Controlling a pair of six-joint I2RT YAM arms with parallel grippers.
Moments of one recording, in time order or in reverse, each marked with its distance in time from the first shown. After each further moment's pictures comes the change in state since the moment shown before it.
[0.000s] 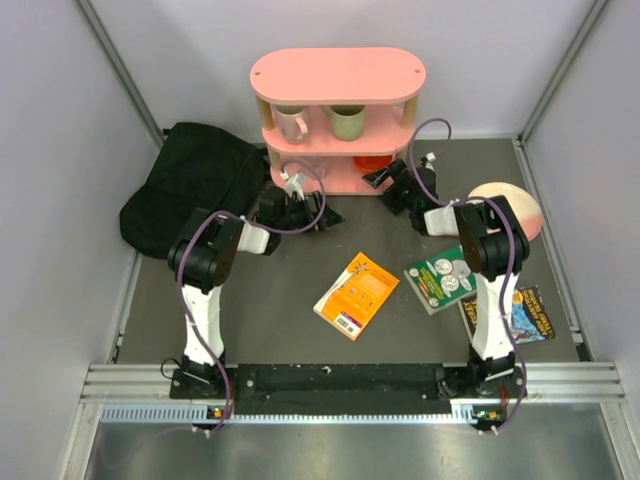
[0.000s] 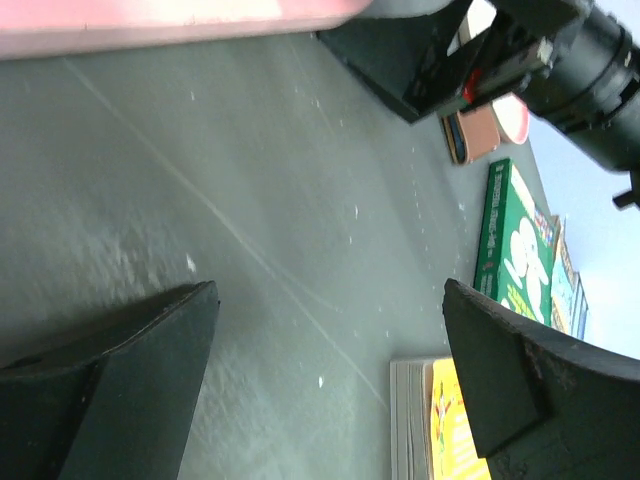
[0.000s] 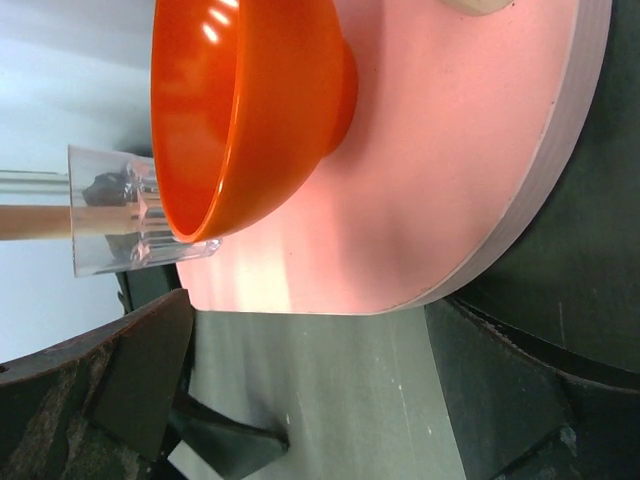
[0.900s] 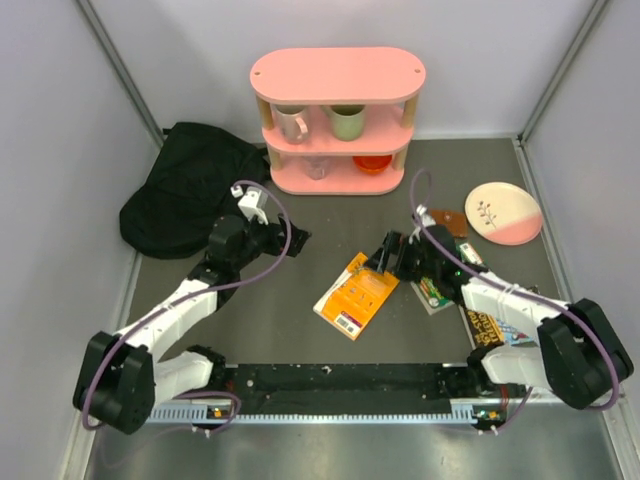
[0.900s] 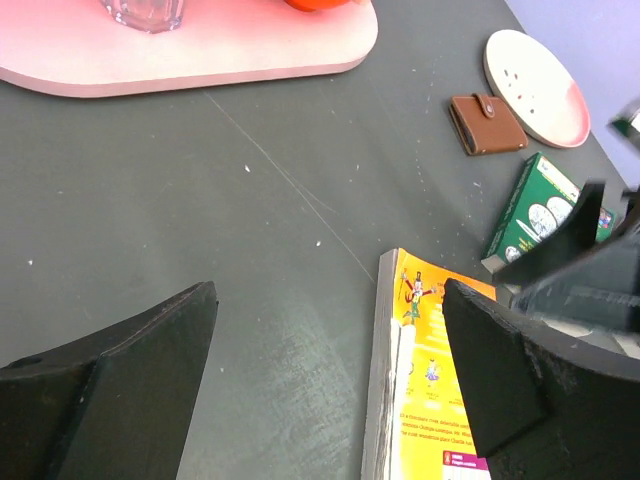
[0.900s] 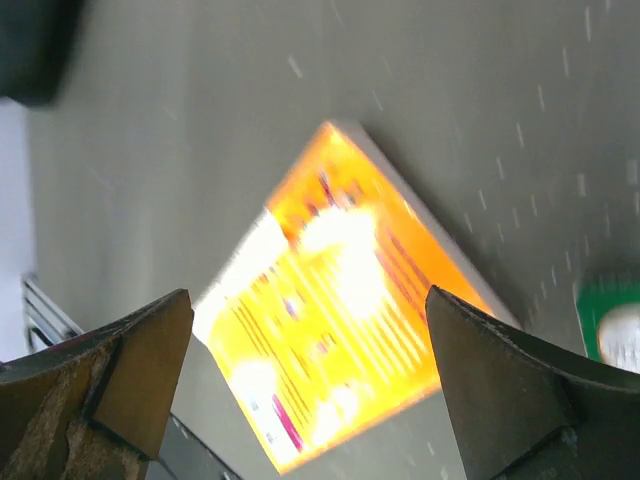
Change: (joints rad) left arm -0.039 -0.953 -0.470 -0.394 -0.373 0.290; right arm 0.208 -0.891 -0.593 -0.487 -0.038 -0.350
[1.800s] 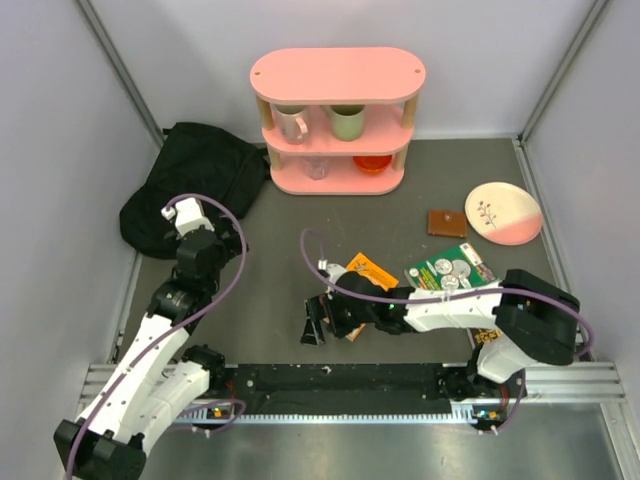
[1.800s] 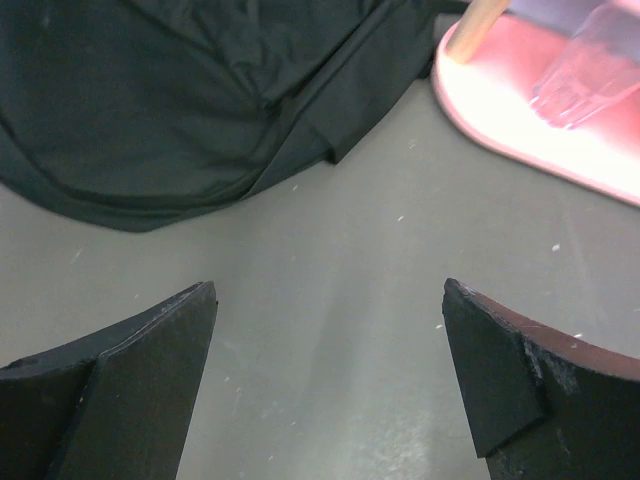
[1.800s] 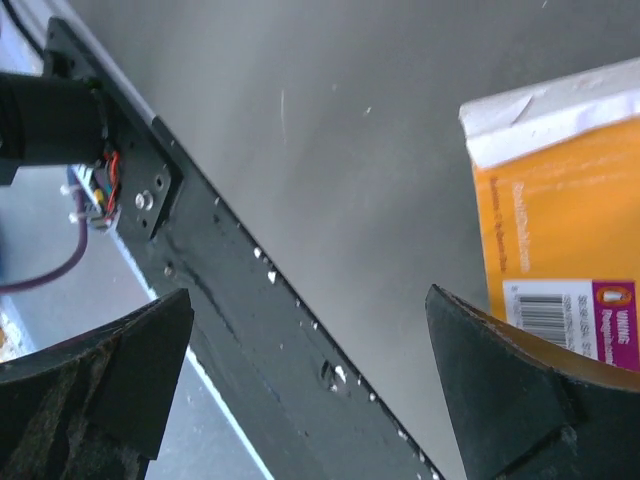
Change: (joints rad) left arm 0.043 -0.435 0.097 -0.634 -0.755 -0.019; right arm 0.685 0.240 0.101 -0.010 0.049 0.050
